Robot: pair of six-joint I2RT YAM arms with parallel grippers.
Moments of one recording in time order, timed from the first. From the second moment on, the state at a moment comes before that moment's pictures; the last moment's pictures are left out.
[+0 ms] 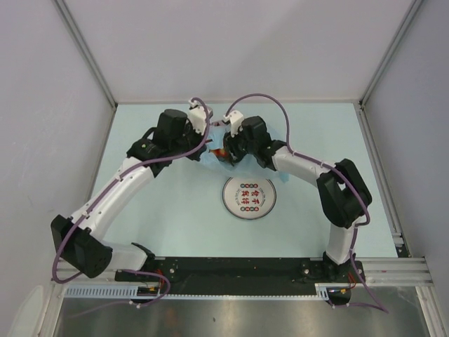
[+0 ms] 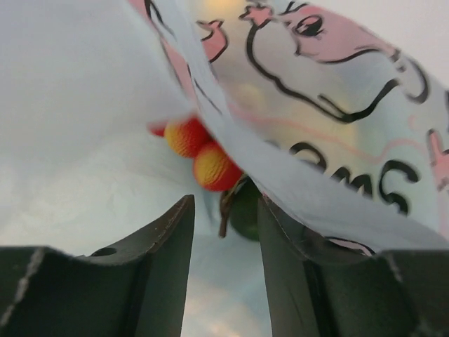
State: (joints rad) left arm -0.51 1.32 1.29 -0.59 0.10 0.03; right arm 0.65 1.85 1.33 0.02 -0.13 -0.06
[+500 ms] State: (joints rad) left arm -0.50 1.42 1.43 -0.57 0.12 0.03; right arm 0.52 2.12 1.63 0.02 -0.15 -0.24
